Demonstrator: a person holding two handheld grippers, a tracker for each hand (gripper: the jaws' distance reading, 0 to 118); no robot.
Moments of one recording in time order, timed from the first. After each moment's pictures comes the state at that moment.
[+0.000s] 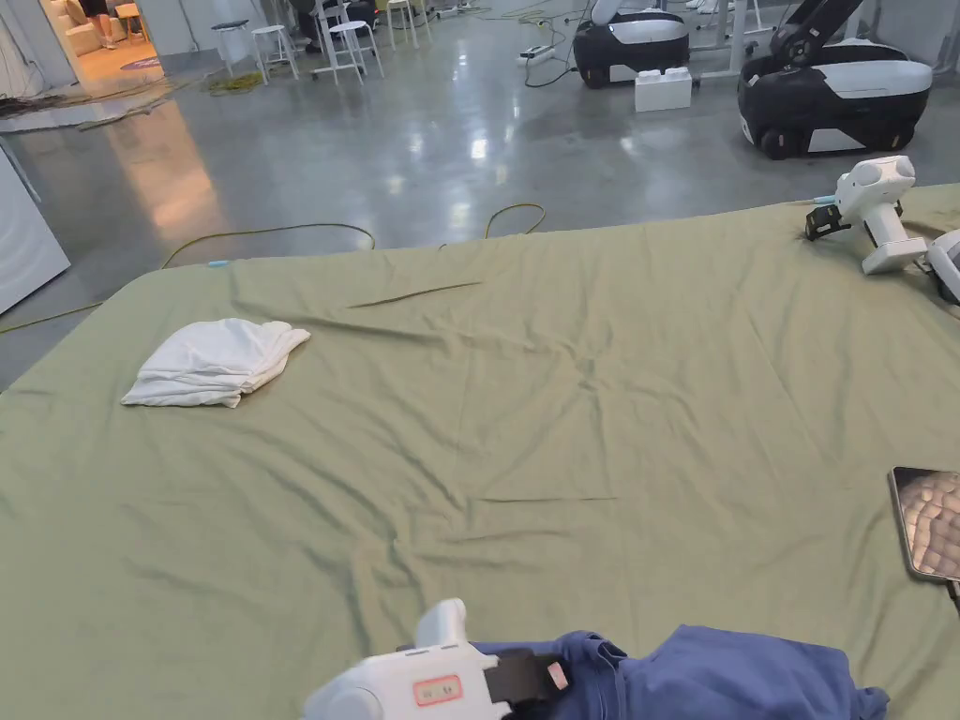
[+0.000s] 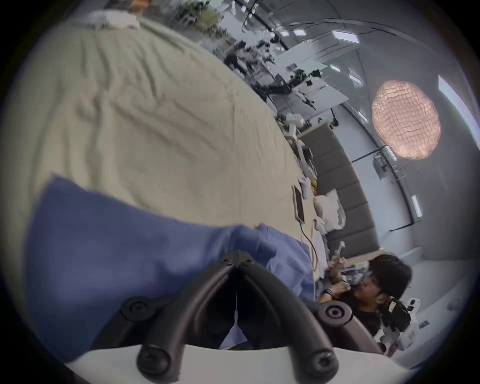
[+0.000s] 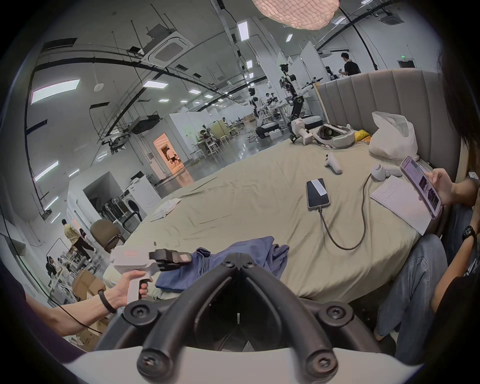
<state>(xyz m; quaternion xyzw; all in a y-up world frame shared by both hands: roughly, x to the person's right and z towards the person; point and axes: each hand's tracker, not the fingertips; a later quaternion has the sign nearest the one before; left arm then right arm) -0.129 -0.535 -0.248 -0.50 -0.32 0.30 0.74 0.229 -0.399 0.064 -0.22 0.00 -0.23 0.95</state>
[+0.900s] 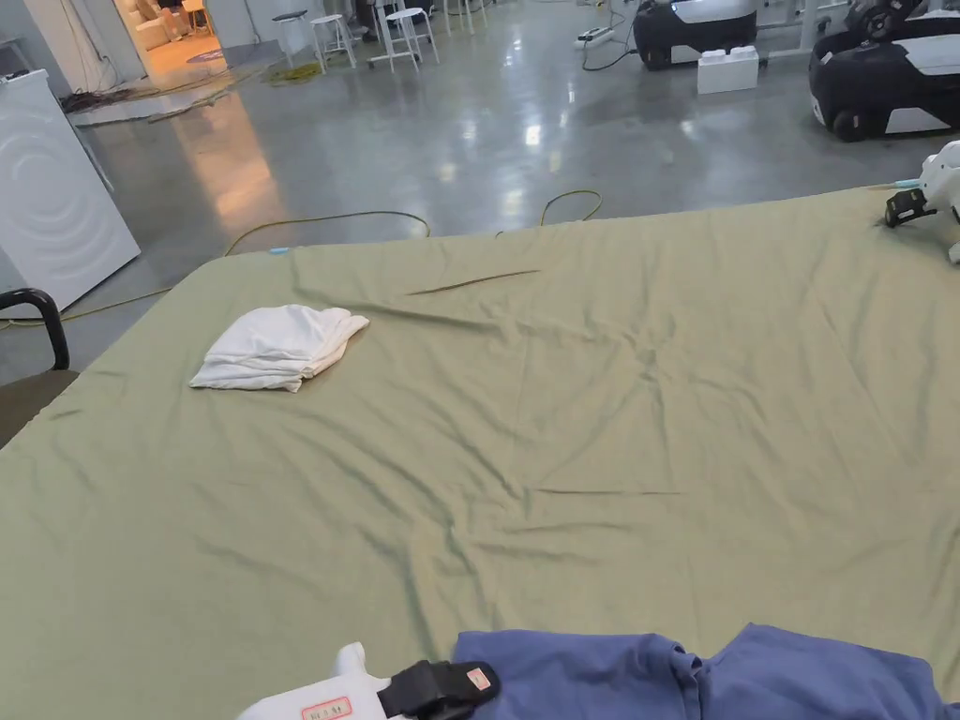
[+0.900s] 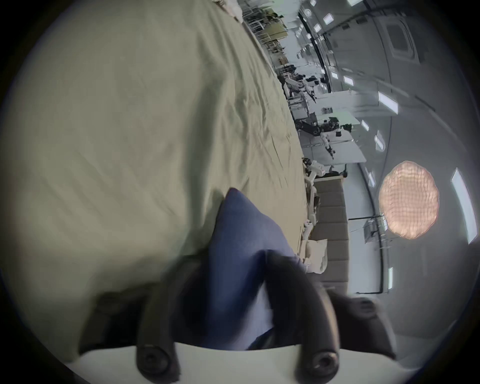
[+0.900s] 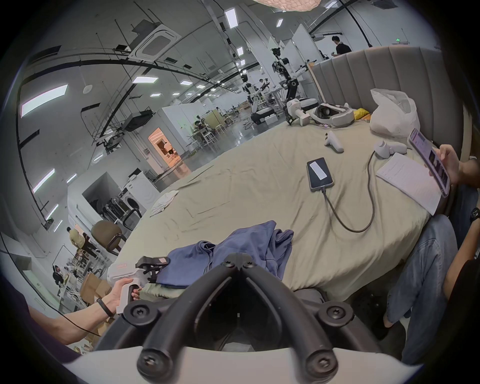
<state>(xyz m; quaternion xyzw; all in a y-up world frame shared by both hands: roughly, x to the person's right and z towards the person) -0.257 -0.576 -0.246 -0.49 -0.20 0.48 0.70 0.229 -0.418 0.047 -0.25 0.00 -0.26 0.93</state>
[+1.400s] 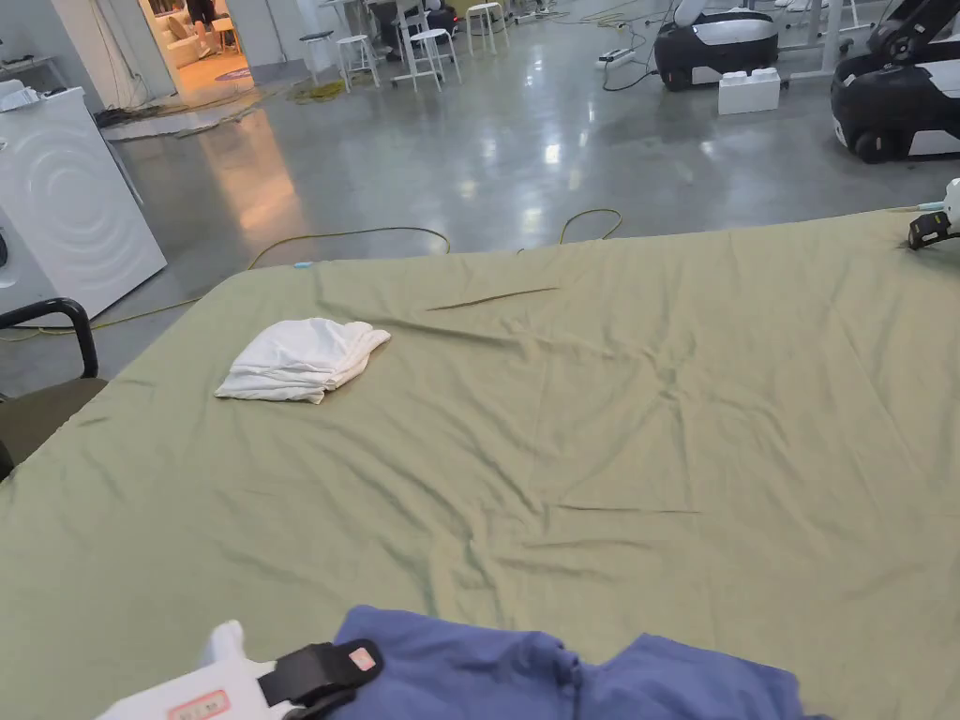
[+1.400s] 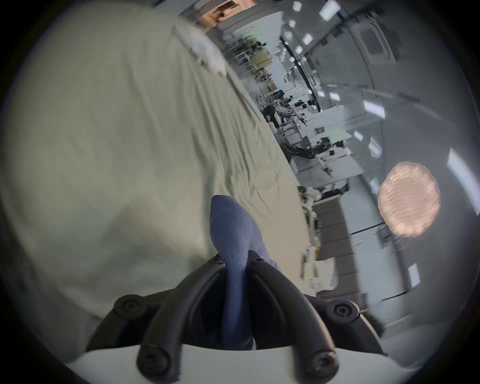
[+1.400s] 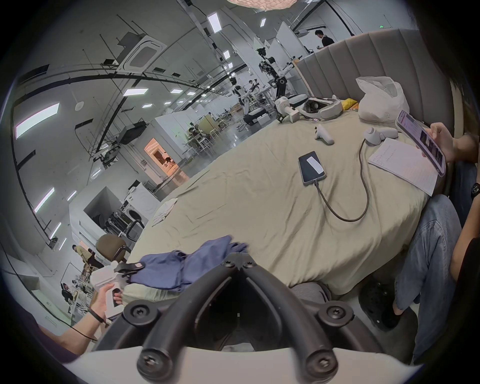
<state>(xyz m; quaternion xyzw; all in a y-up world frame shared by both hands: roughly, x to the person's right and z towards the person) -0.353 -0.457 -0.214 -0.41 -0.14 0.37 0.82 0.242 -0.430 0.051 -0.25 -0.01 -0.31 0.92</state>
